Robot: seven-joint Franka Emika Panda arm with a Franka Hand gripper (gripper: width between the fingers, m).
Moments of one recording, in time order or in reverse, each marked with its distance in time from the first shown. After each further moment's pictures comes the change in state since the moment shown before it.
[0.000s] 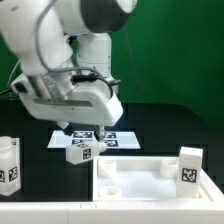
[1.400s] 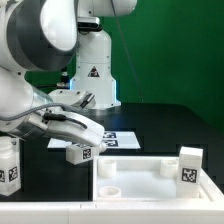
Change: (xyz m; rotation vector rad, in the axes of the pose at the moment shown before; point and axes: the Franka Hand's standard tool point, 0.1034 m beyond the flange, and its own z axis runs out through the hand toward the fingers) arm 0.007 0.013 0.016 0.065 -0.438 0.081
